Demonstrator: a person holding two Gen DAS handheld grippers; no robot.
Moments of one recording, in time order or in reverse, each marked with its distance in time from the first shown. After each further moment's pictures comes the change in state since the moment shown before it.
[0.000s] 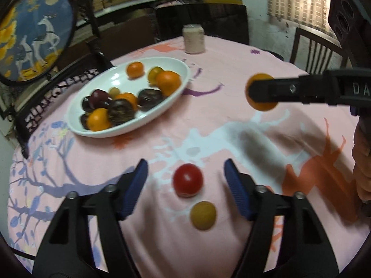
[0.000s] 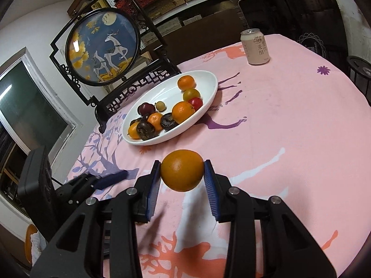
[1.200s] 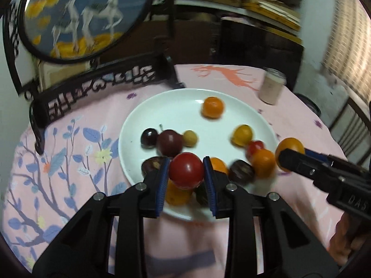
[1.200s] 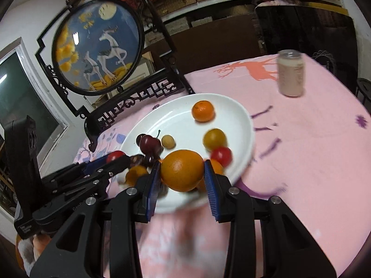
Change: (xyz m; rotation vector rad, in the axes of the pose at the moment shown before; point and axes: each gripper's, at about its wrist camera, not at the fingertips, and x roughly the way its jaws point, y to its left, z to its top) left arm 0.032 0.139 0.076 -0.392 -0.038 0.107; right arm 0.102 0.044 0.085 -0.079 0.009 -0.017
